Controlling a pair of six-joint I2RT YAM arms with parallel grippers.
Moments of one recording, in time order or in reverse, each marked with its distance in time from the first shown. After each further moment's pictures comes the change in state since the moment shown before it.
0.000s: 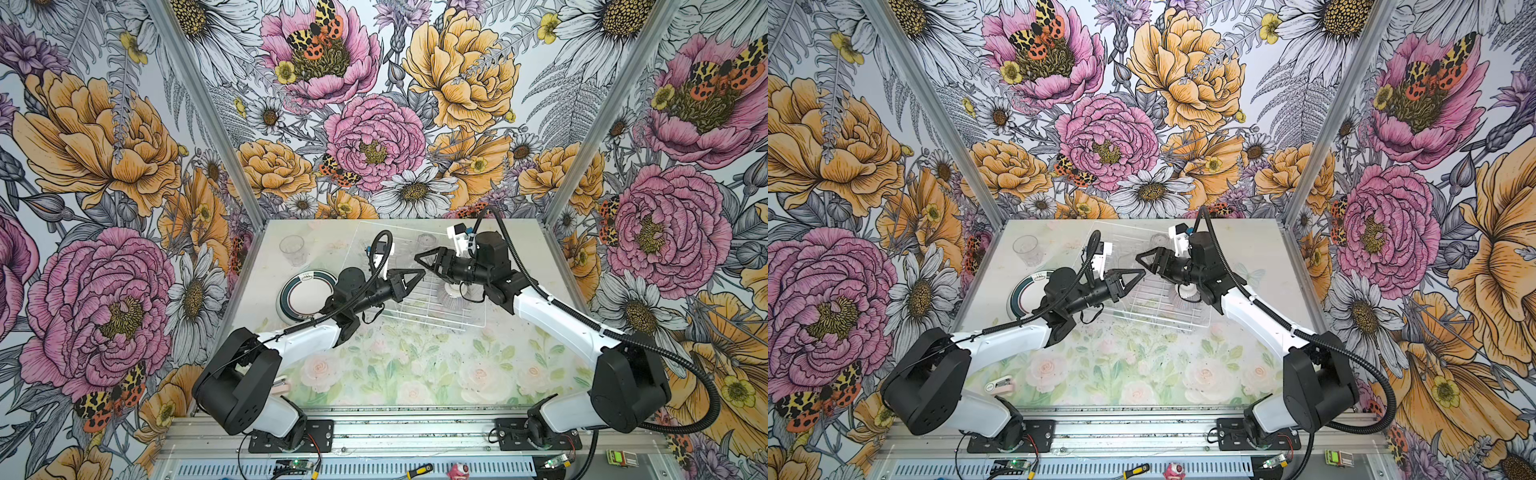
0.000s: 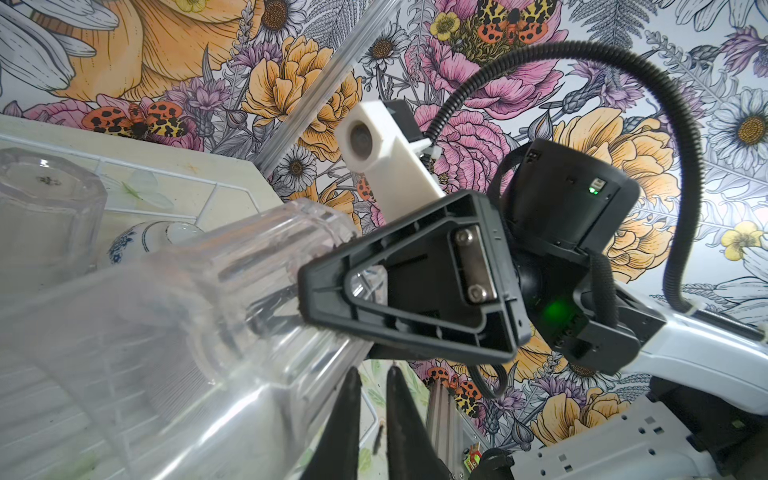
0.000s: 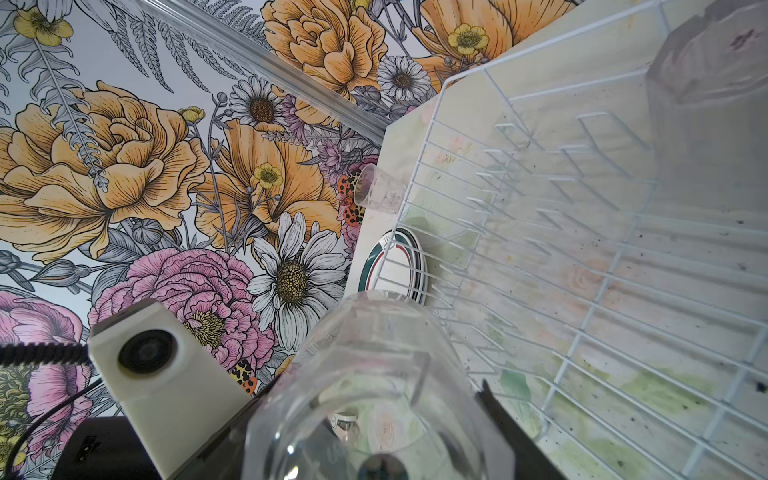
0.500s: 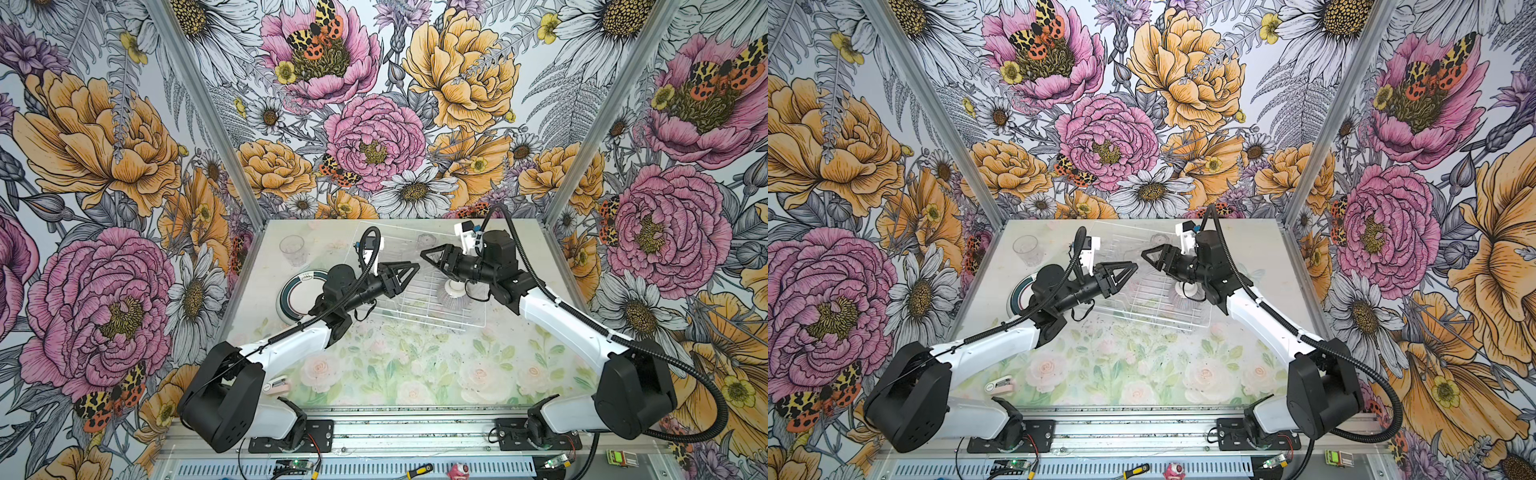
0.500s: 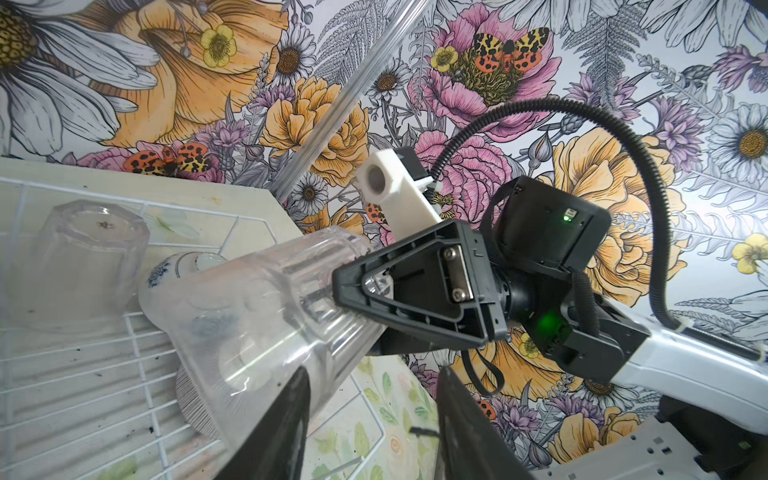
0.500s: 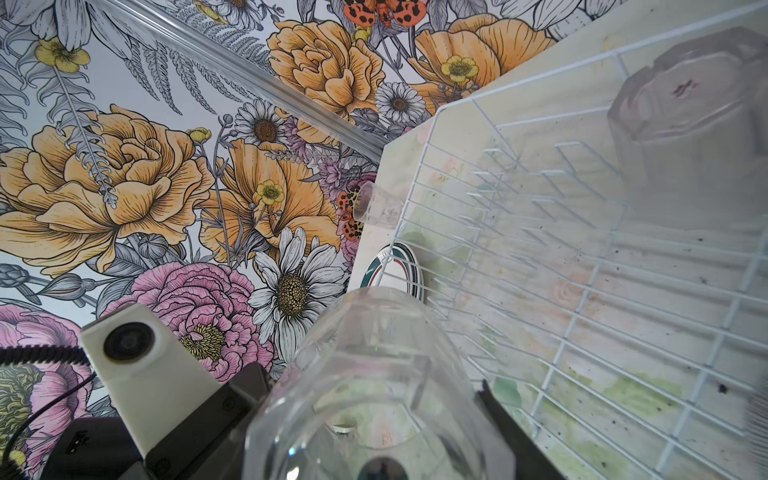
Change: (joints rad) left arm 0.044 -0.116 0.000 -0.105 -0.034 0.051; right arm -0.033 -0.046 -0.006 -0.010 0.010 0.000
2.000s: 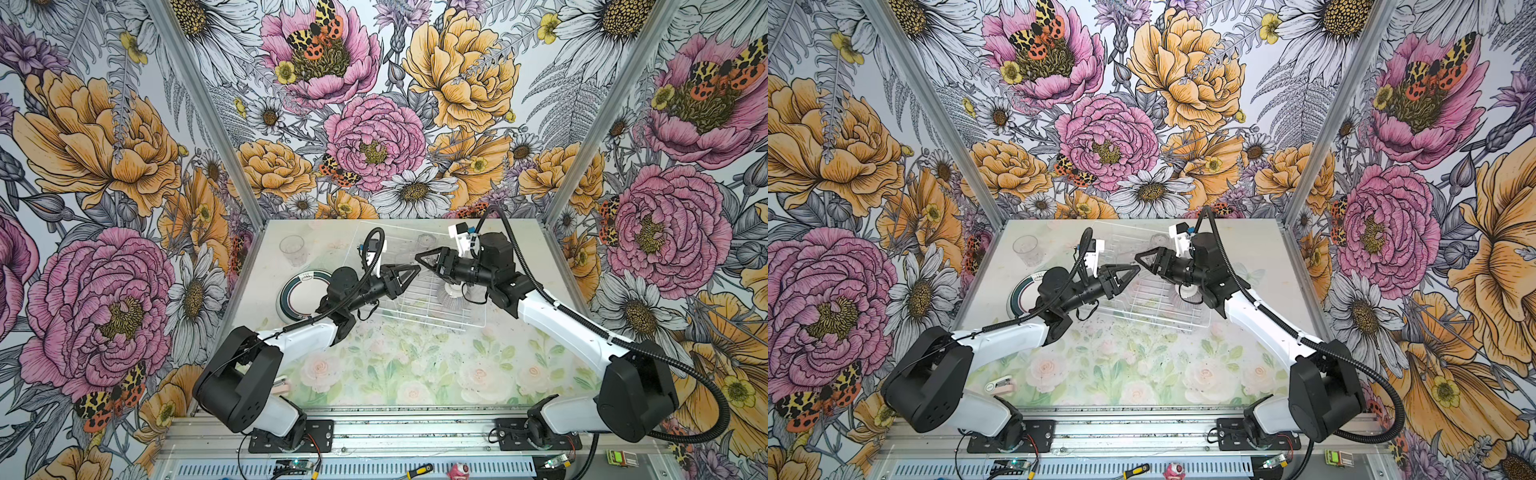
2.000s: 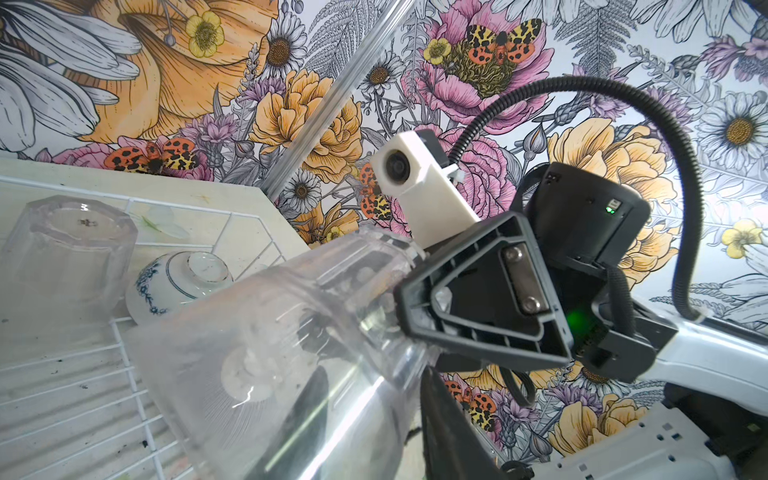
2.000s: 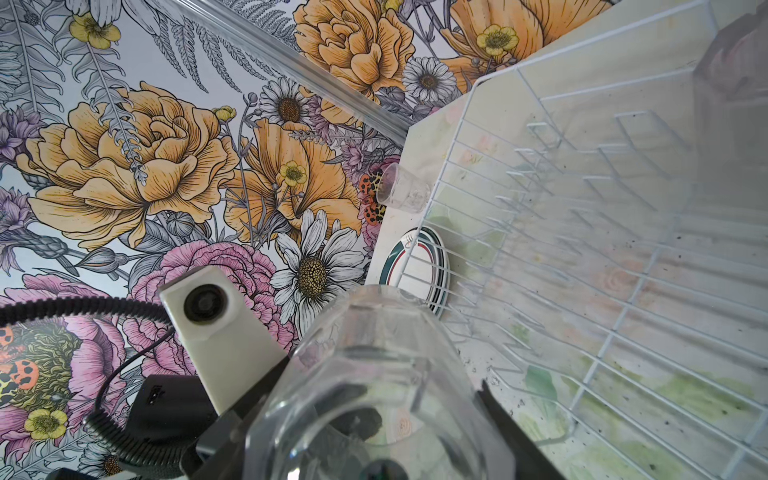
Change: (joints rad) left arm 0.004 0.127 -0.020 0.197 0.069 -0.039; right arm 0.042 0.001 -0.012 0.048 -0.040 0.036
